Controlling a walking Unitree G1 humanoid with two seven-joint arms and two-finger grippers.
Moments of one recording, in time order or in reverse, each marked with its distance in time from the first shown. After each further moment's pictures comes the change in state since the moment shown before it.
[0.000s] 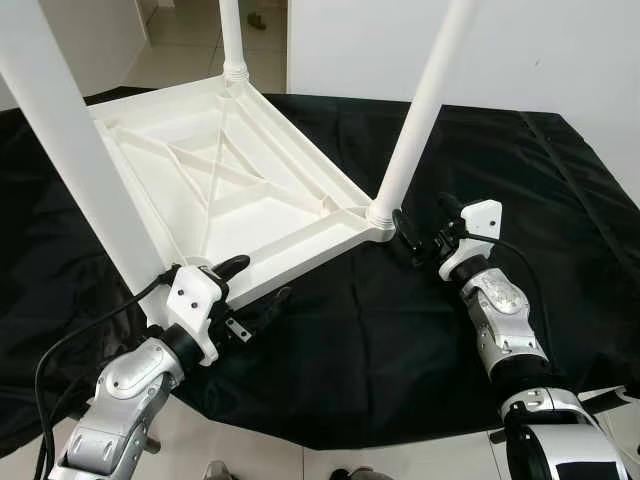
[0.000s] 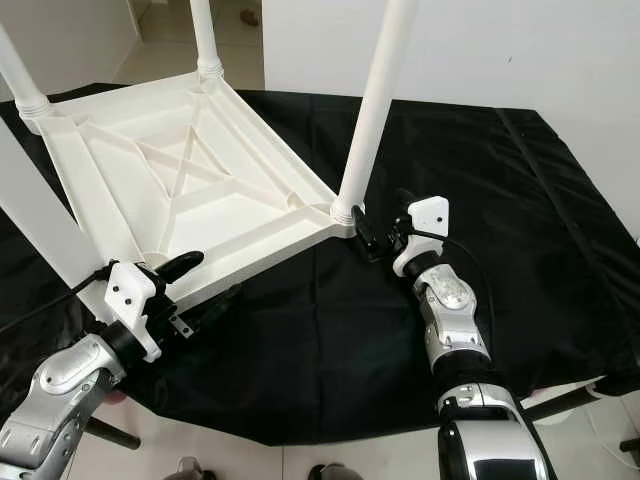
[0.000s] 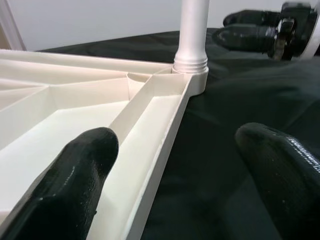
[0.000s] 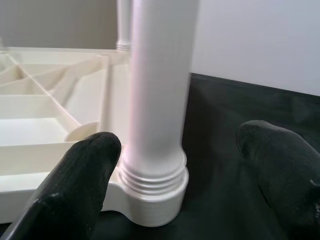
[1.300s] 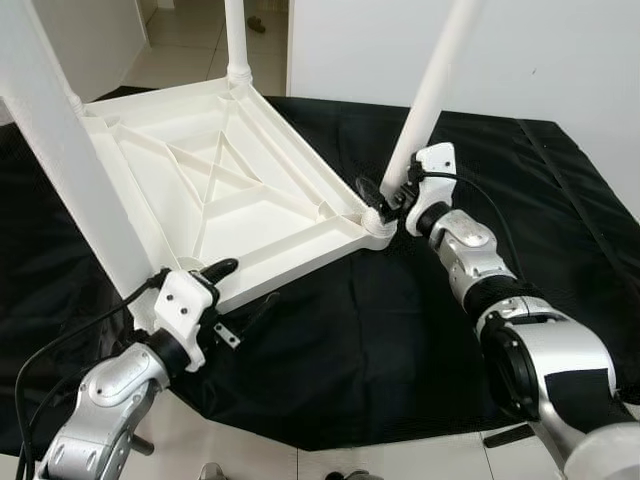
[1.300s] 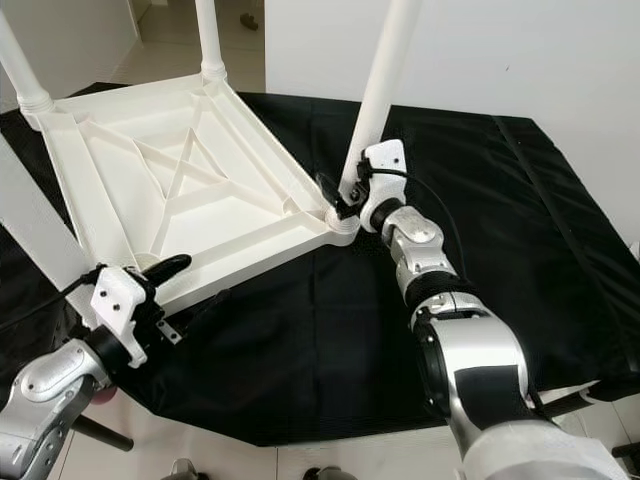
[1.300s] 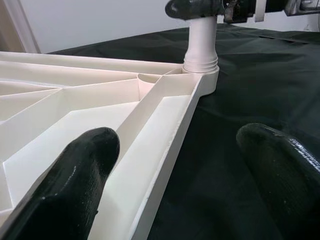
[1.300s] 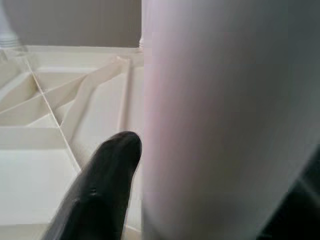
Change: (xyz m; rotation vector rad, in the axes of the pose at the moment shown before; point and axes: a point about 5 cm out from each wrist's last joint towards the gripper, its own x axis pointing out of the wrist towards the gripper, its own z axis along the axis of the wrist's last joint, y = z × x) left arm -0.011 0.001 0.010 0.050 0.023 0.005; right arm 0.071 0.014 0.030 0.044 0.082 0.091
